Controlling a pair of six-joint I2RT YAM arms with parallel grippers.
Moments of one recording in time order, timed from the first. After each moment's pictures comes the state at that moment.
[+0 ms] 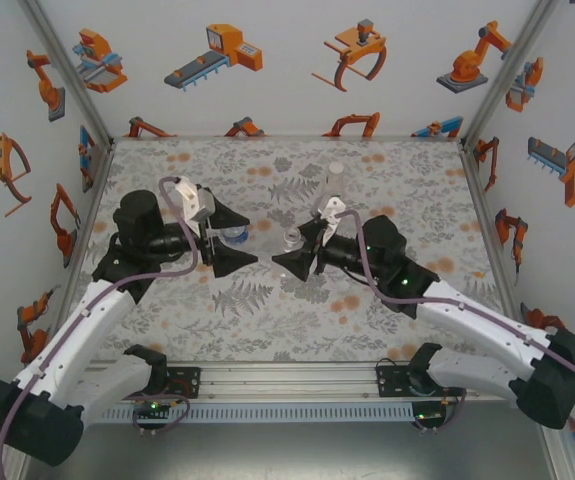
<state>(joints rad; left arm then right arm) -0.44 0.95 0.83 -0.03 0.98 0.10 0.85 1.02 0.78 0.20 -0.34 0.07</state>
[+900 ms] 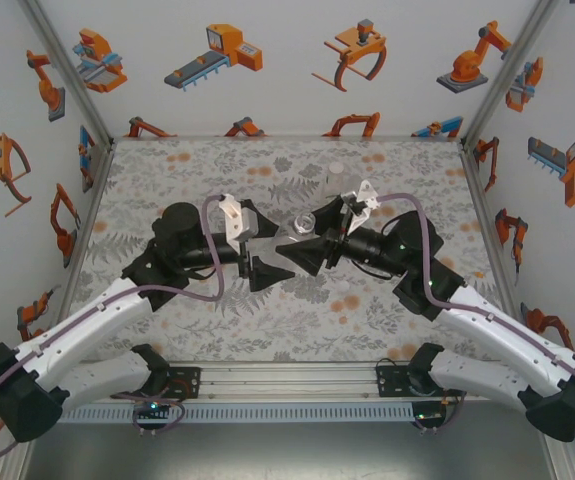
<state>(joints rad) -0.79 1.03 0.84 0.11 0.70 0.10 0.85 0.94 0.89 0.24 -0.43 0.25</state>
